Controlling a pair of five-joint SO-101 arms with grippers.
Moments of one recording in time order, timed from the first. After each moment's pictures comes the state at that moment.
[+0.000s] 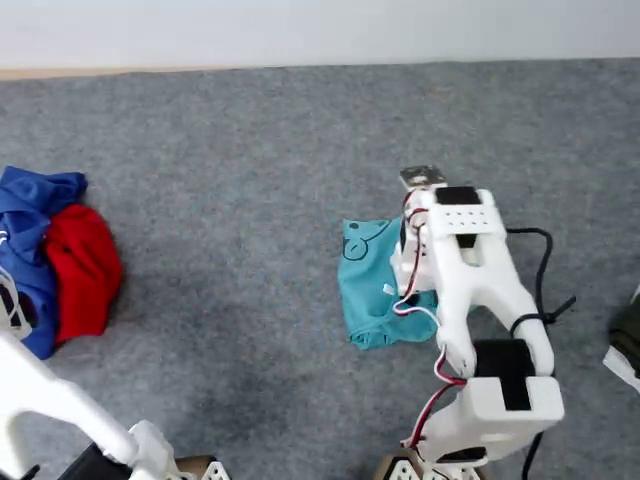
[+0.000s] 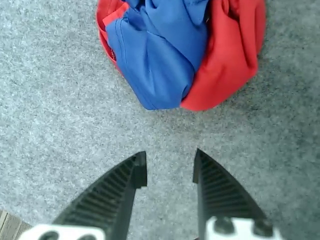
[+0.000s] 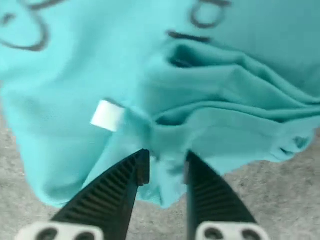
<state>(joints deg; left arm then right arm) -53.4 -23.3 12.1 98.8 -14.5 -4.0 7.1 16.4 79.0 6.0</state>
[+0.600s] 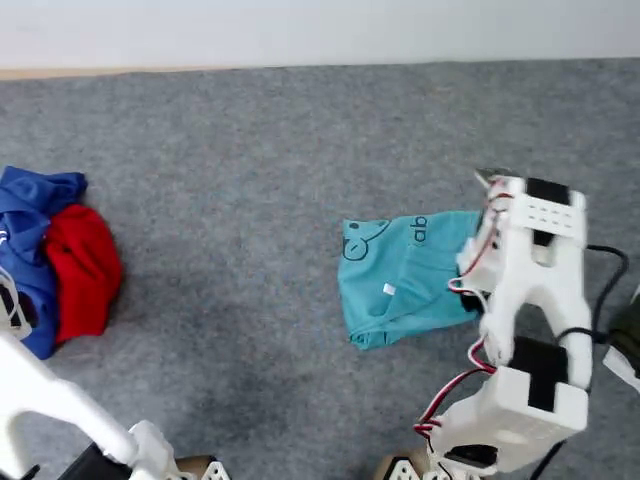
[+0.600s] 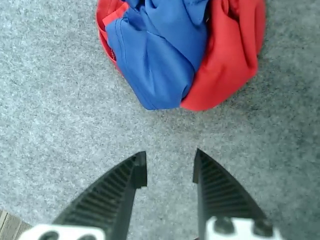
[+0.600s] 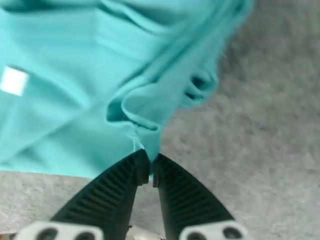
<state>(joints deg) -53.4 -23.3 12.1 98.8 -14.5 15.1 7.4 10.3 89.8 17.0</state>
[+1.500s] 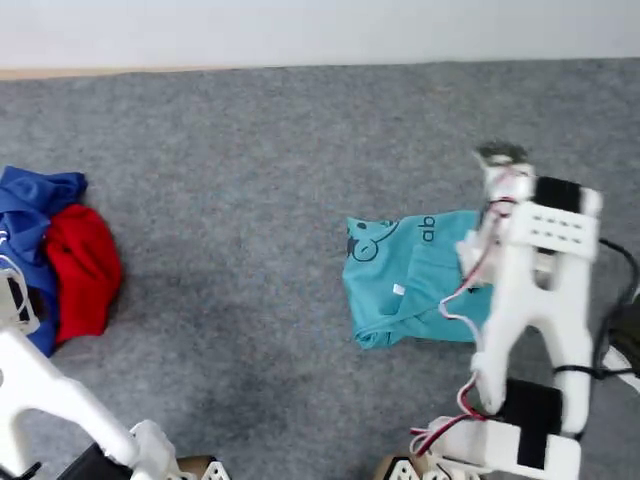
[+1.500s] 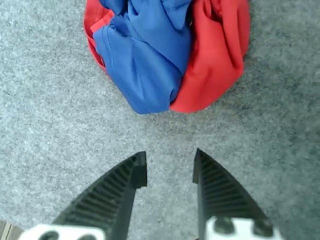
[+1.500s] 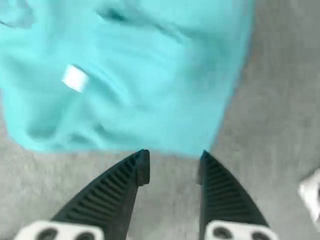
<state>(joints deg) -50.6 -23.3 12.1 98.8 -14.5 6.5 -6.1 10.3 88.7 20.1</state>
